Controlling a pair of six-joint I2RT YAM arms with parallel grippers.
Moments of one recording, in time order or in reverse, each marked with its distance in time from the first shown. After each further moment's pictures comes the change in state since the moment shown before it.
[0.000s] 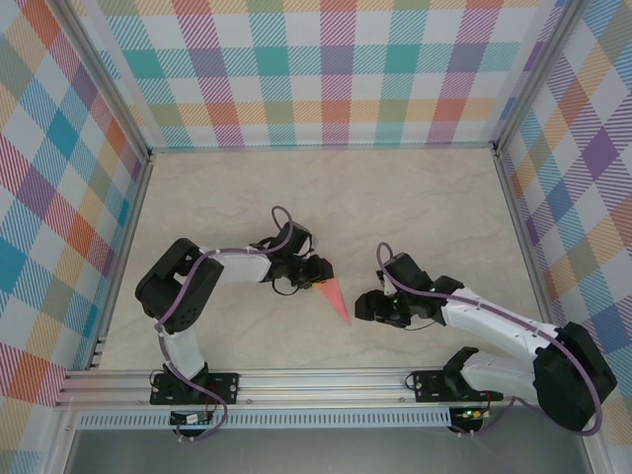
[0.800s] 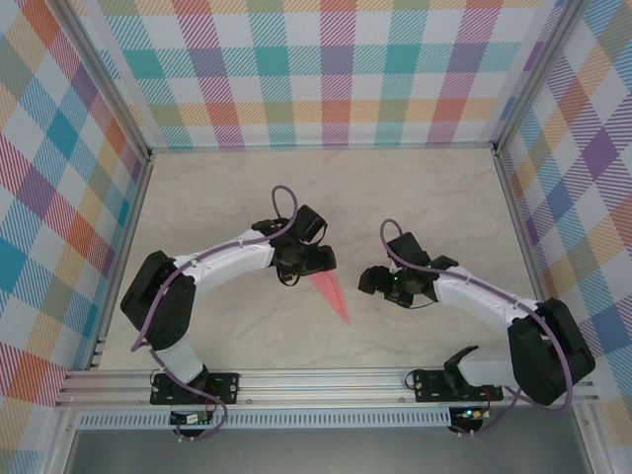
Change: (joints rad) left arm -0.116 -0.103 0.302 -0.627 -0.380 -0.021; right arm -0.145 0.192 0.100 0.065 0.066 0.015
